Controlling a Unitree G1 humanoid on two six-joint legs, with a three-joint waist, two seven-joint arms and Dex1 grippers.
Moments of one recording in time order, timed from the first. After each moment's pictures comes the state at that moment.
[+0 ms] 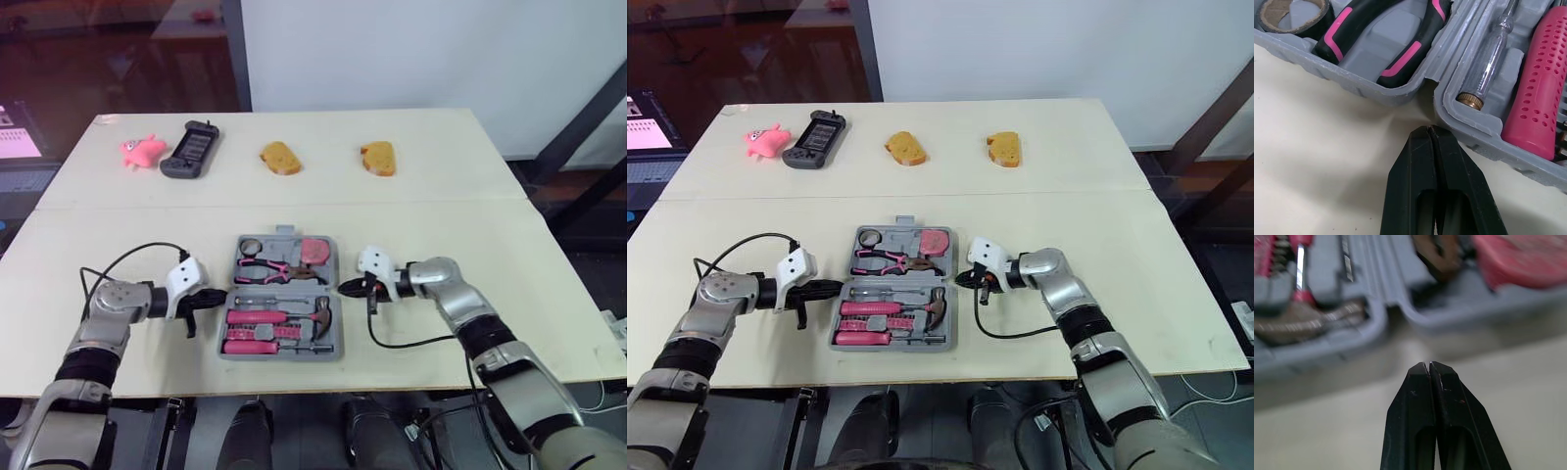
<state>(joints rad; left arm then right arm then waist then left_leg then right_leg) -0.41 0.64 -0.05 0.65 -0.08 -0.15 -1.21 -0.63 -0.41 0.31 0.62 0.00 0.04 1.13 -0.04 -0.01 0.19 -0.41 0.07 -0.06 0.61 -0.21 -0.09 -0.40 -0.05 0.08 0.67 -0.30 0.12</state>
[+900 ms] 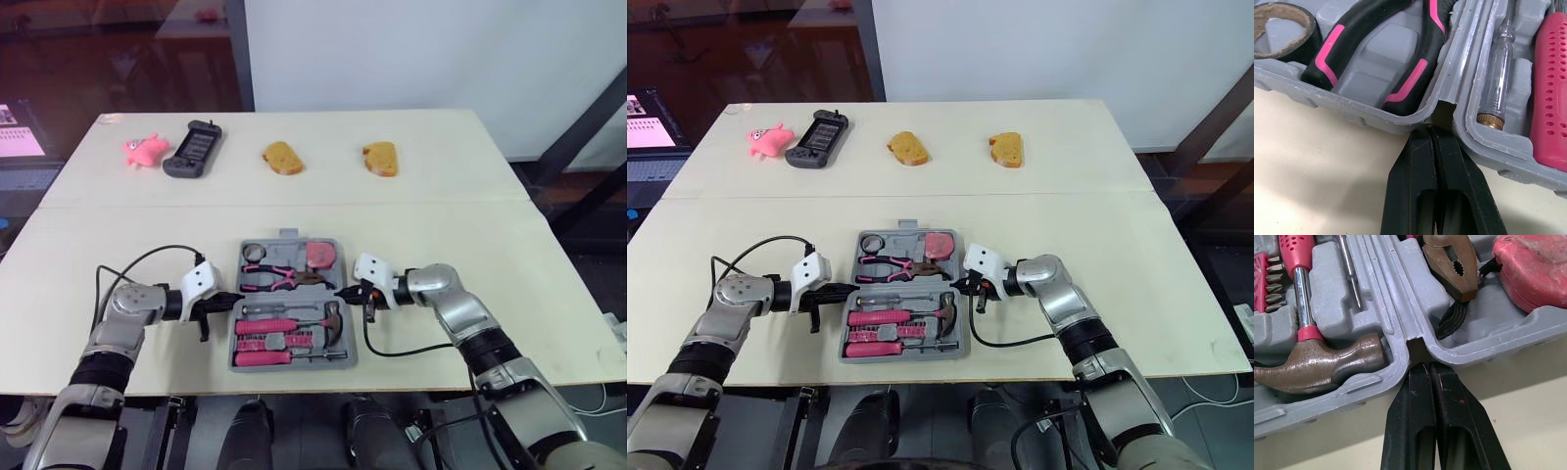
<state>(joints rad) -0.39 0.59 -0.06 0.58 -0.06 -0.14 -1.22 -0.53 -0.42 0.30 0.38 -0.04 0.21 1.10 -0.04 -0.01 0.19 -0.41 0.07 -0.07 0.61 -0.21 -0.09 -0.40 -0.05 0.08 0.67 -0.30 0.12</state>
